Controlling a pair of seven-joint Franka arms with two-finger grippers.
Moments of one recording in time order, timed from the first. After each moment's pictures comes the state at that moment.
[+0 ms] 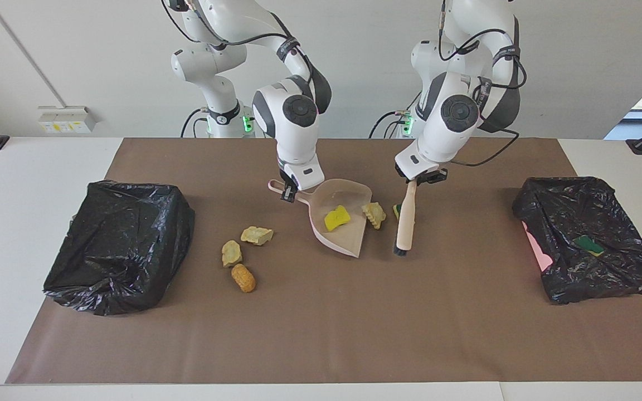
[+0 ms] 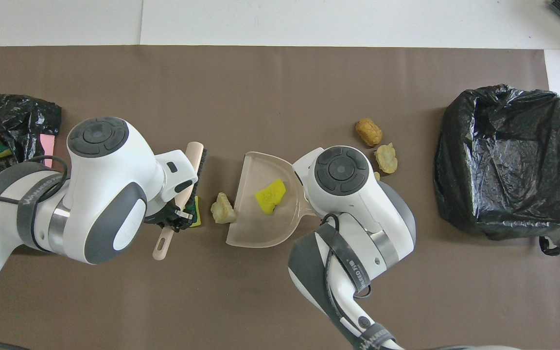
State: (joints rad) left arm -0.41 0.05 0.00 -1.99 -0.08 1.75 -0.15; right arm 0.54 0.20 -0.01 -1.89 -0.03 1.95 -0.84
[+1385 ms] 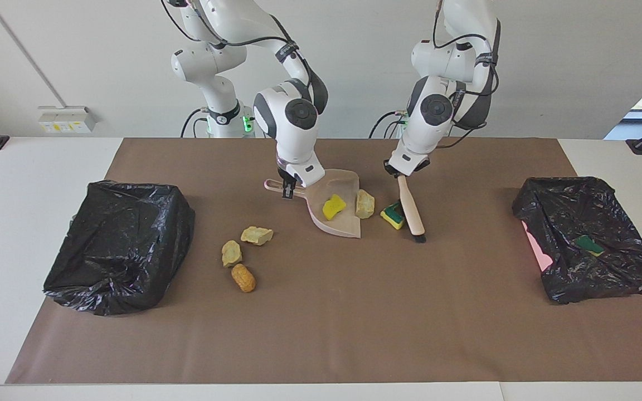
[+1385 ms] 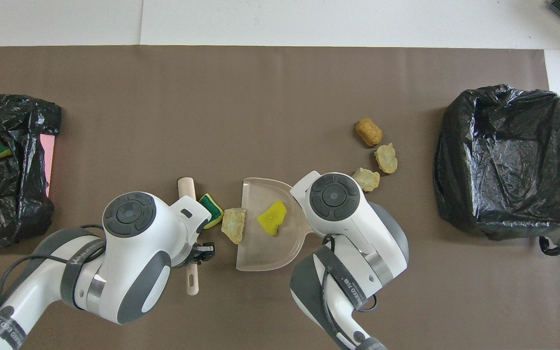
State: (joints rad) left arm -0.52 -0.08 -0.02 -2.33 -0.17 2.03 -0.49; right arm 0.56 0.17 0.00 -2.04 -0.06 2.04 -0.86
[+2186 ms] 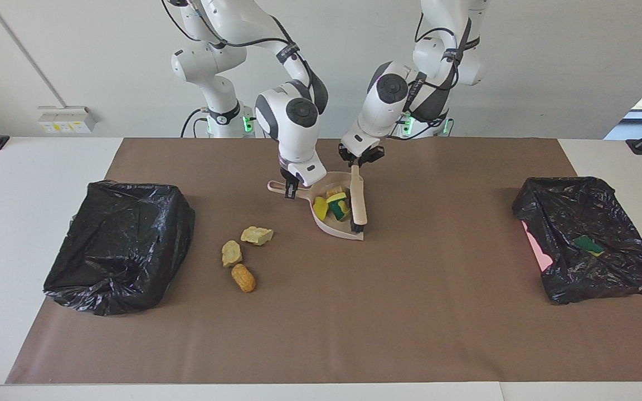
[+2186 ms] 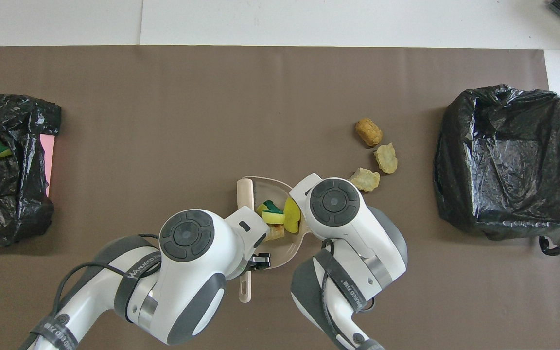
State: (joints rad) left arm -0.70 -0.02 -0.01 -2.19 -0.28 2.09 -0.53; right arm 0.57 0.17 0.00 -2.06 -0.06 2.07 -0.85
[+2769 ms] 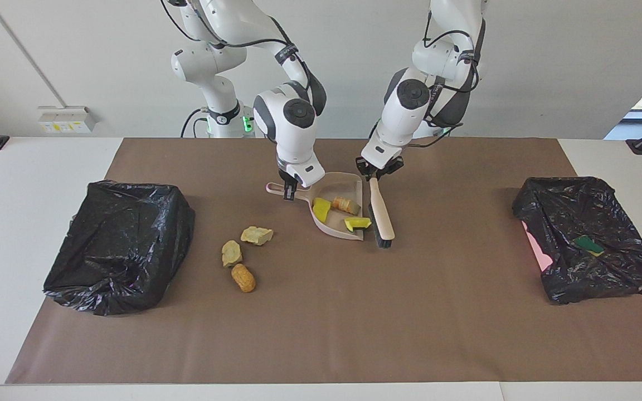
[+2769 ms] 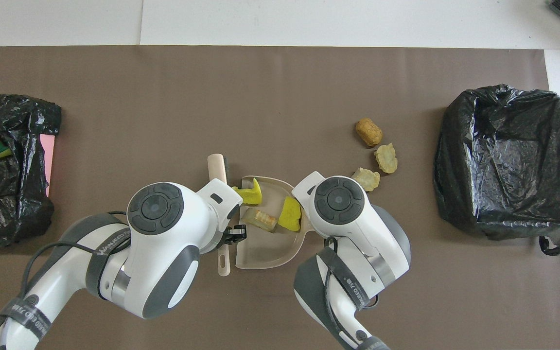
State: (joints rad) left arm -0.62 -0.01 0.02 -2.18 -0.18 2.09 -0.54; right arm 0.56 0.17 -0.01 -2.06 -0.06 2.08 -0.88
